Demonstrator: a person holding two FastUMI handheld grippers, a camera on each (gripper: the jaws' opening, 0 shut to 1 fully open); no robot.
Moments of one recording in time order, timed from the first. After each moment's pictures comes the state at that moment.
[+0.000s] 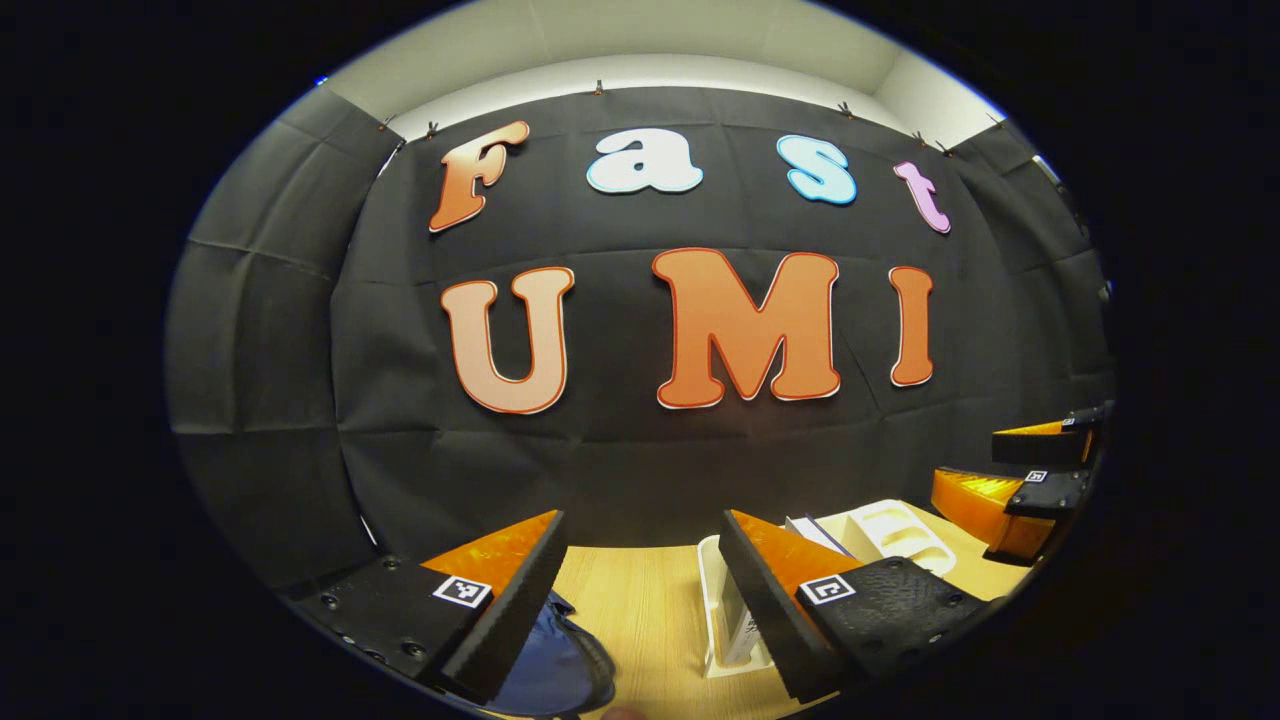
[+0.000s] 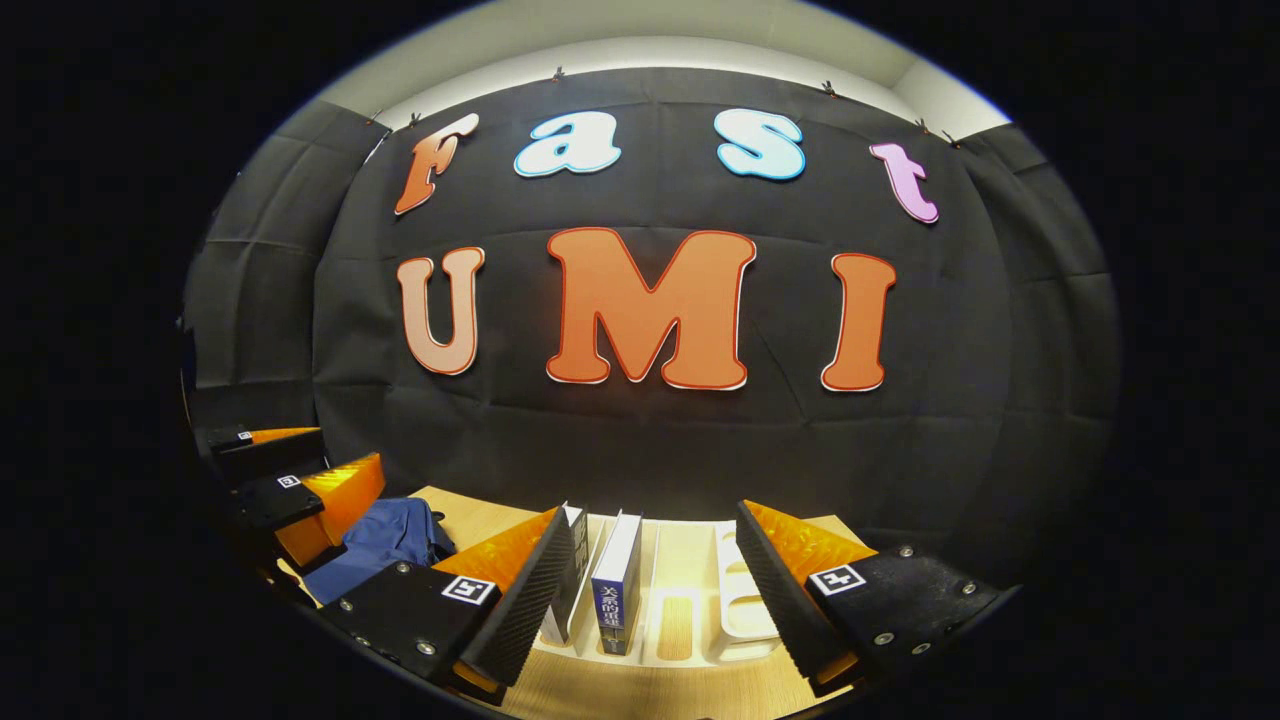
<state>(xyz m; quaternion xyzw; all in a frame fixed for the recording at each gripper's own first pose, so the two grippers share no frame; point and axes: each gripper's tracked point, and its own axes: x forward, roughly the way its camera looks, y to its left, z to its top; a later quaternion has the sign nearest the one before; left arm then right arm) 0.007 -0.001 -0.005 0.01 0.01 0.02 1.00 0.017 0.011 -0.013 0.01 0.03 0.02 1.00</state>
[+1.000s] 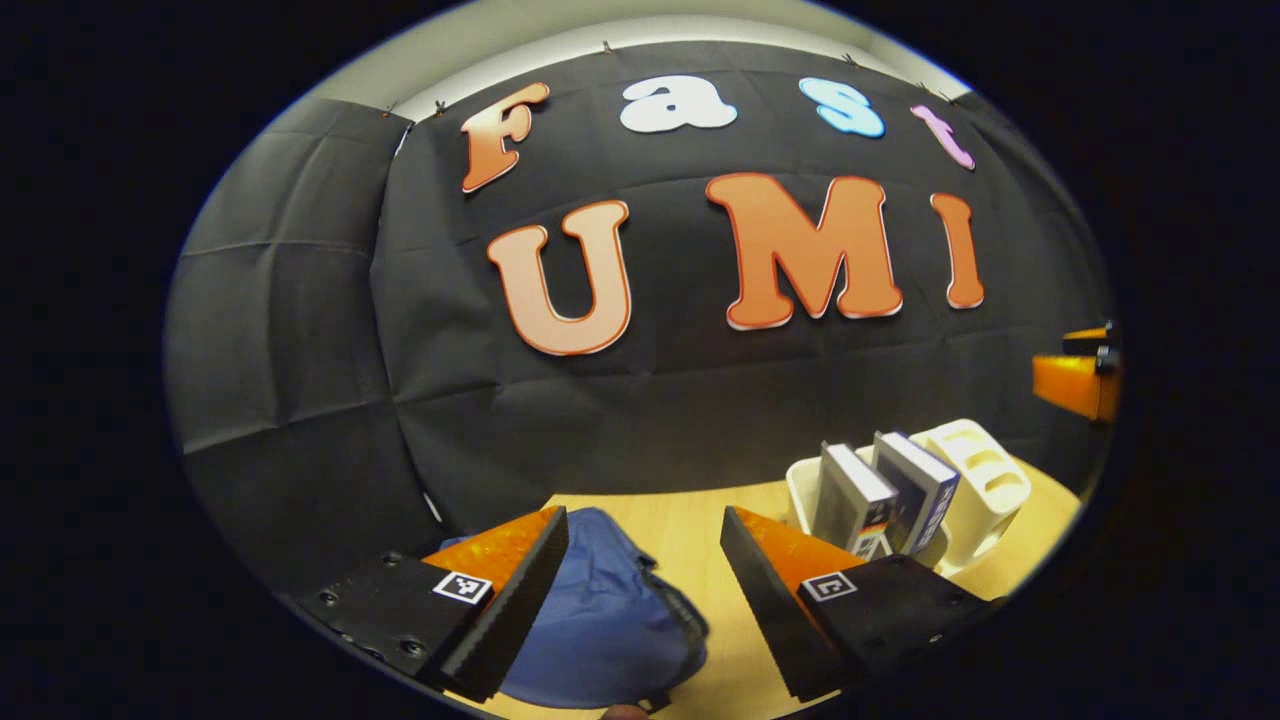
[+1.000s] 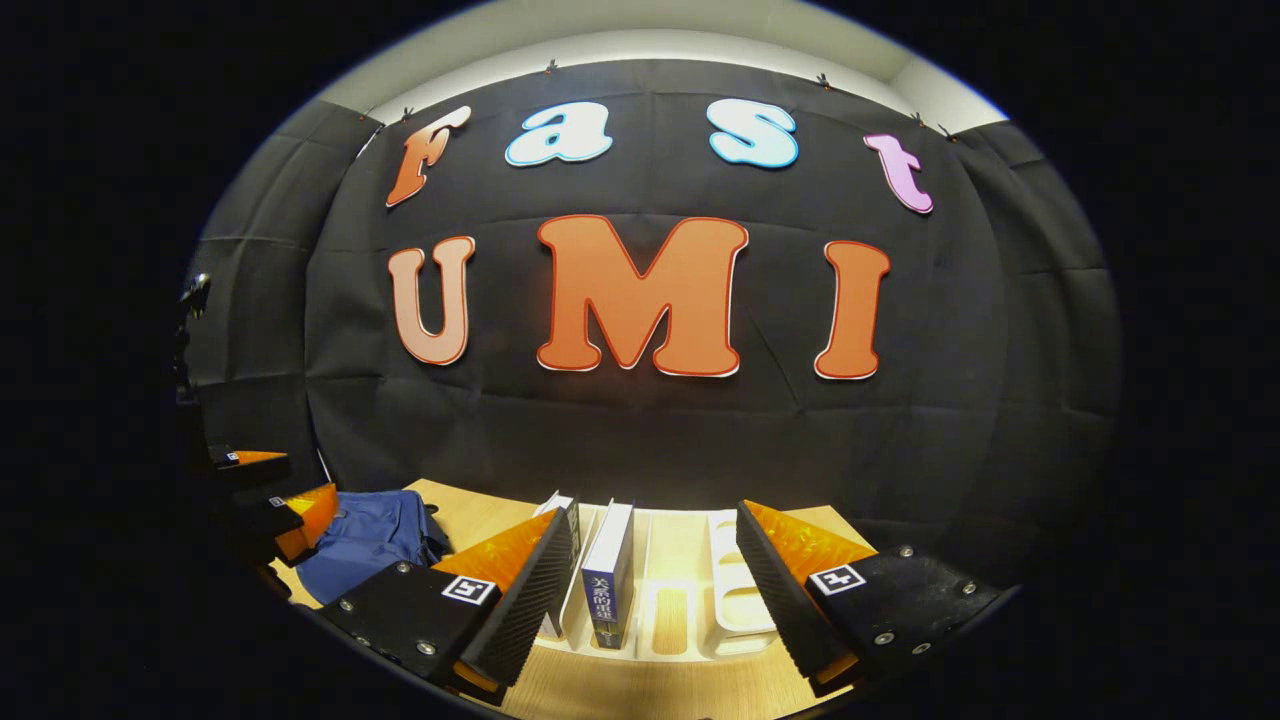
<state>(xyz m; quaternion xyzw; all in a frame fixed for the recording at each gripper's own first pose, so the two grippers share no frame) -0.007 0.093 -0.089 0.07 0.12 0.09 0.99 0.018 0.000 -0.025 0.01 0.04 0.01 1.00</state>
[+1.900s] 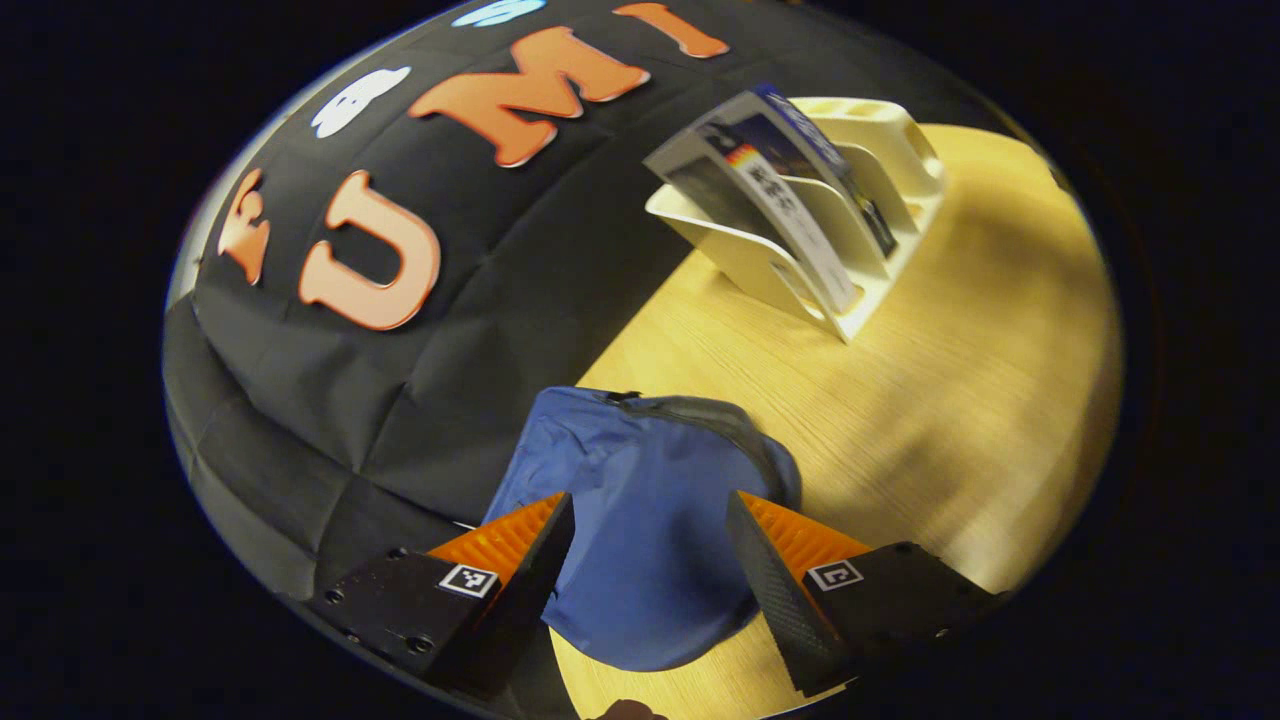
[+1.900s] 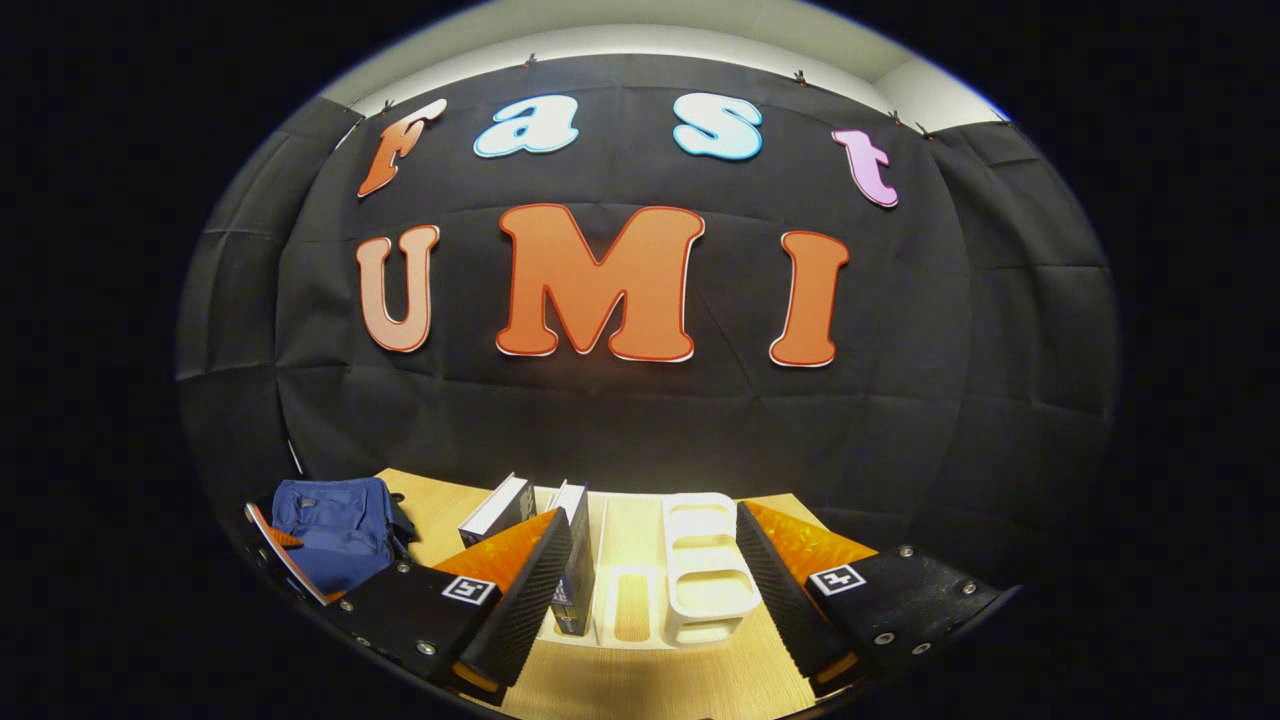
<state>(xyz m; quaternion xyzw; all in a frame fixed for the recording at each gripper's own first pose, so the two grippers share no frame) -0.057 0.099 -0.296 0.42 0.28 -0.06 0.86 0.004 -0.040 -0.042 0.00 0.06 -0.04 1.00</state>
